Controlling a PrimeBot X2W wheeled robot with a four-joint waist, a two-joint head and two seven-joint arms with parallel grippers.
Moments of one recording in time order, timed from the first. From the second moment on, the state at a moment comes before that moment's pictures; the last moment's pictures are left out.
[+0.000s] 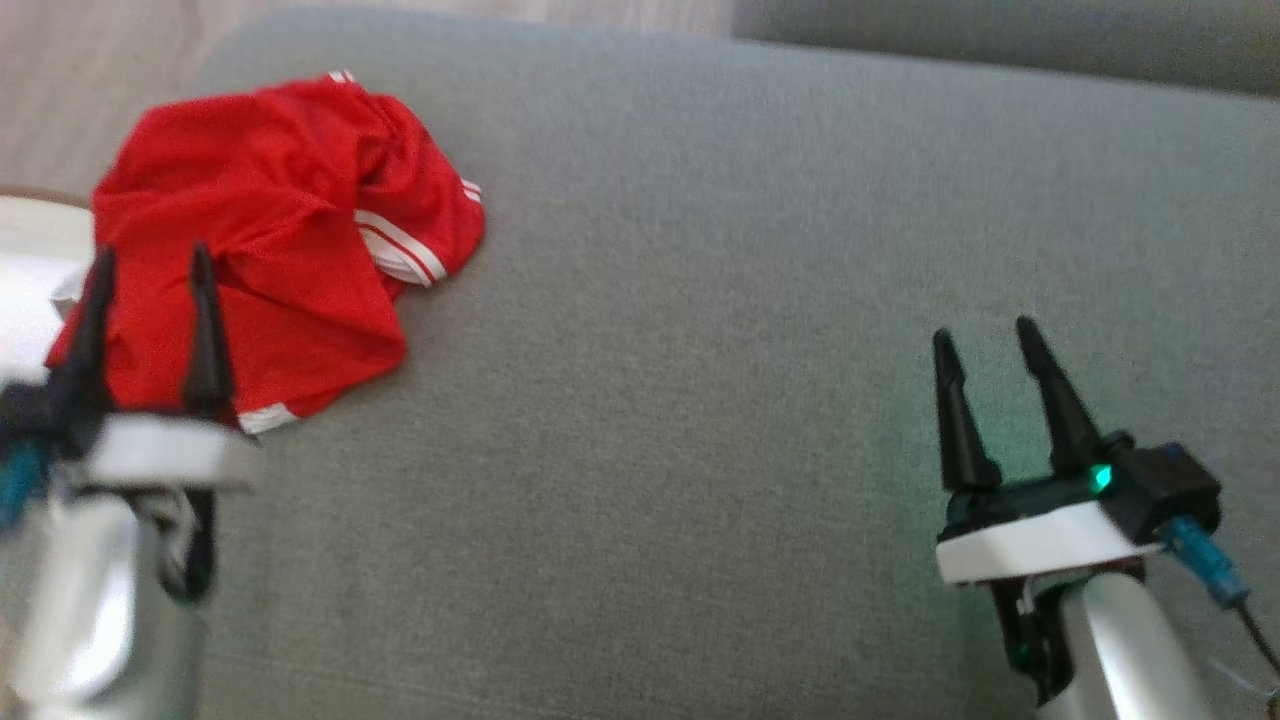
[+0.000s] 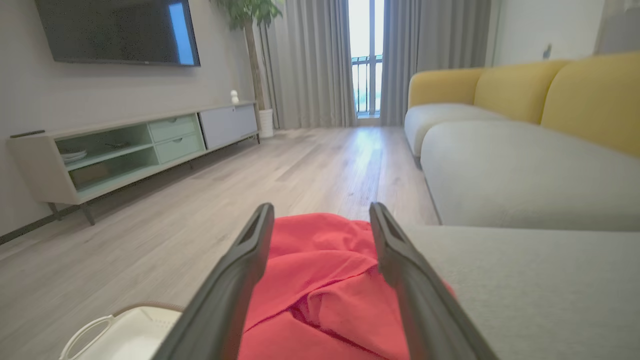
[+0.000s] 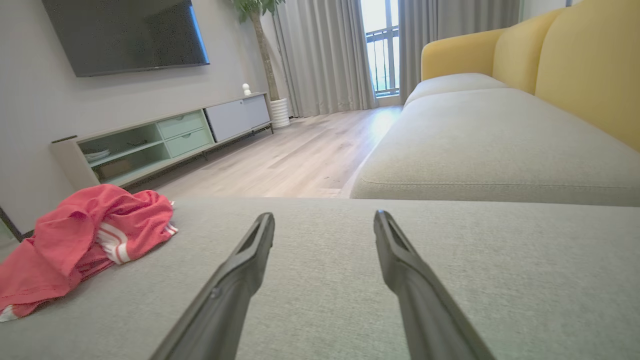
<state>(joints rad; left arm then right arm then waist) -0.32 0.22 0.03 0.32 -0.21 -0.10 -0.20 -0.10 -0.04 0.11 0.17 0.15 0.12 -0.25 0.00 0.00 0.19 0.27</state>
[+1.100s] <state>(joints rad) -0.96 0.47 -0.37 1.01 -0.49 -0.13 -0.03 -0.21 -0.05 0.04 0.12 0.09 0.12 -0.25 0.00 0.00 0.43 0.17</state>
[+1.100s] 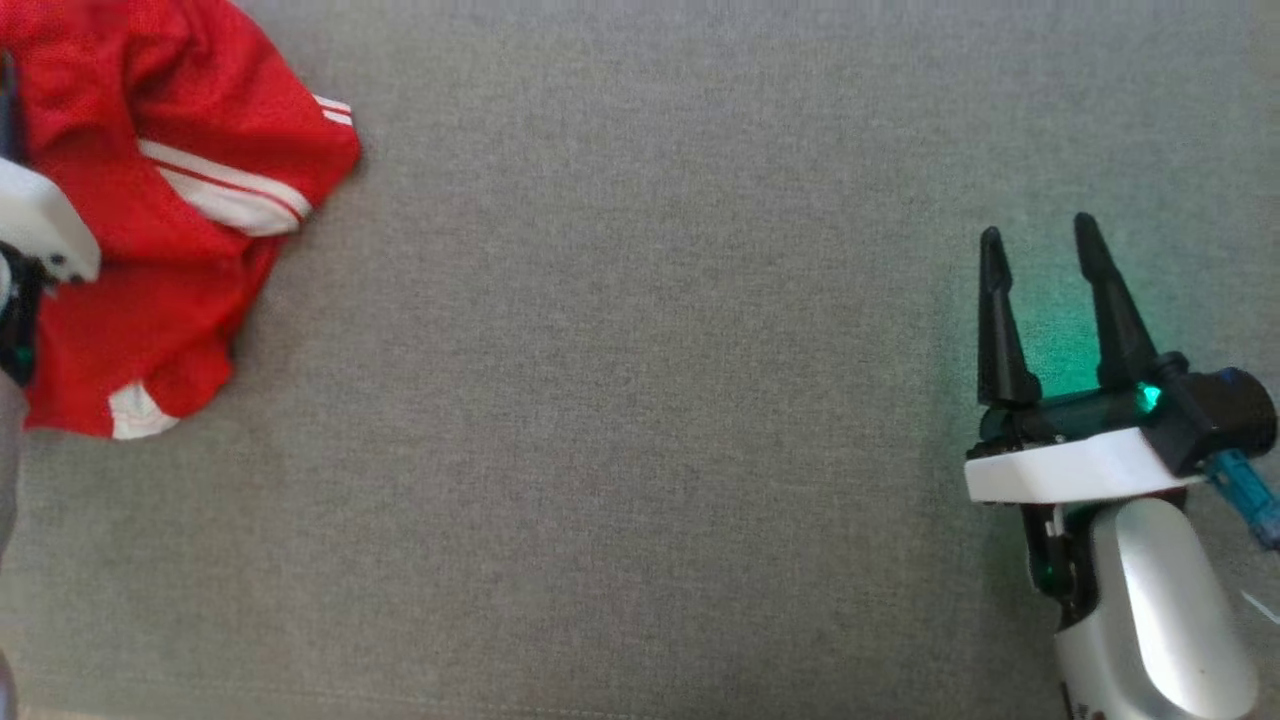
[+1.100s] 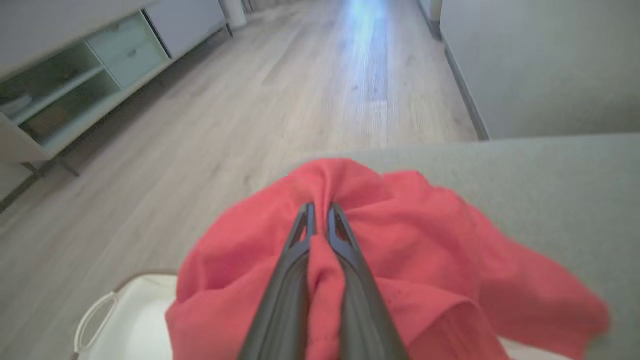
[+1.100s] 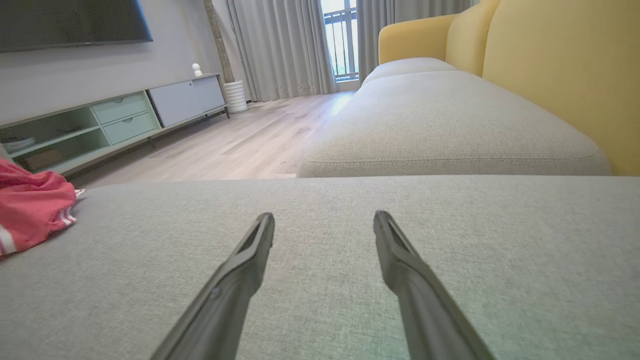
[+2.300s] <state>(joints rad) -0.81 0.29 -0.50 0.19 -0.58 -0.04 -0.05 -0.13 -0.05 0.12 0.13 0.22 0.12 -0.25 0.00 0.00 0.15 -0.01</state>
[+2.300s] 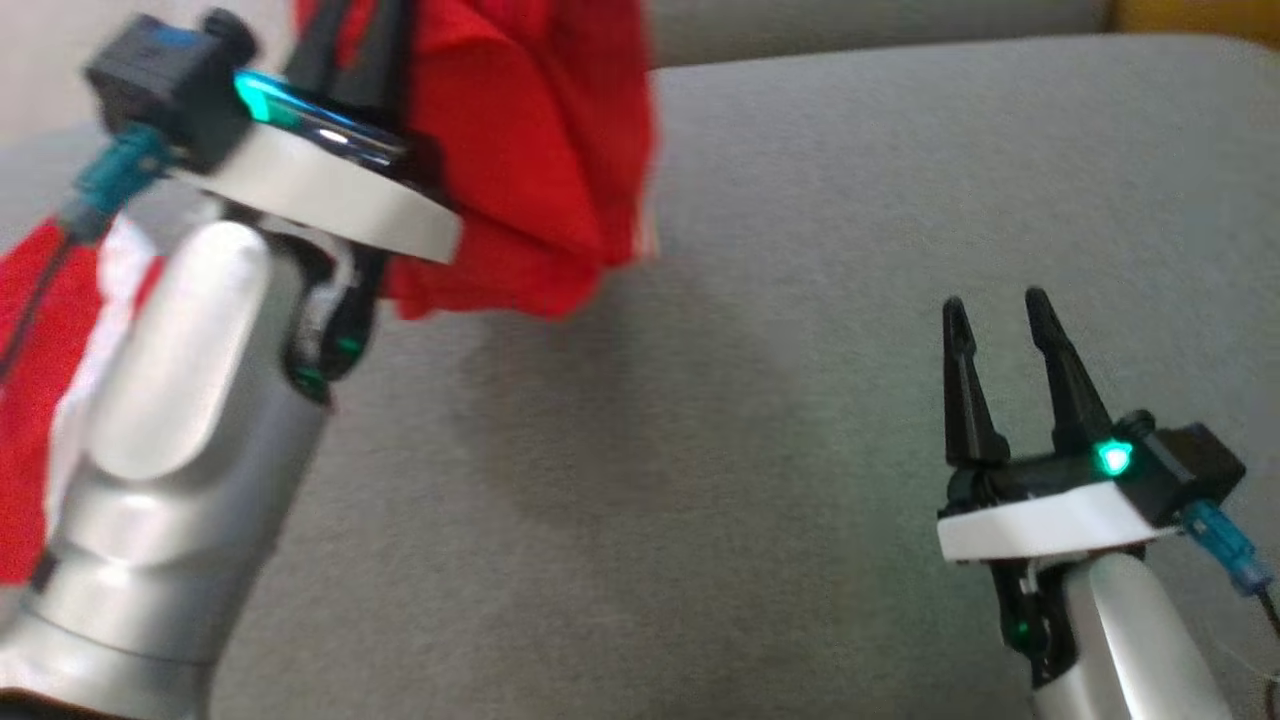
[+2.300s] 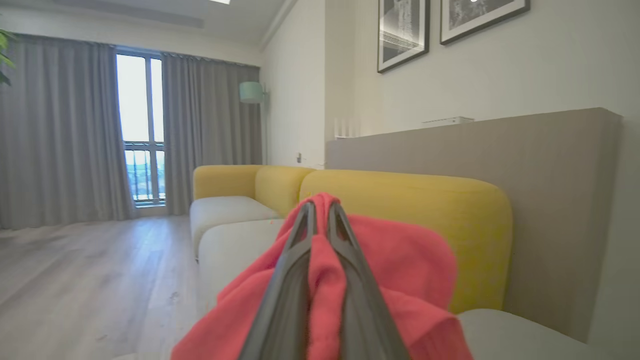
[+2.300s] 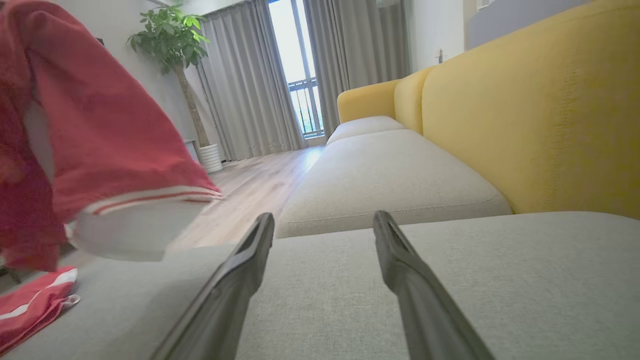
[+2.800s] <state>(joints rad) -0.82 0.17 -0.59 0.28 -0.55 -0.03 -0.12 -0.18 -0.05 0.13 0.09 0.28 0.12 -0.25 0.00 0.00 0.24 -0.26</state>
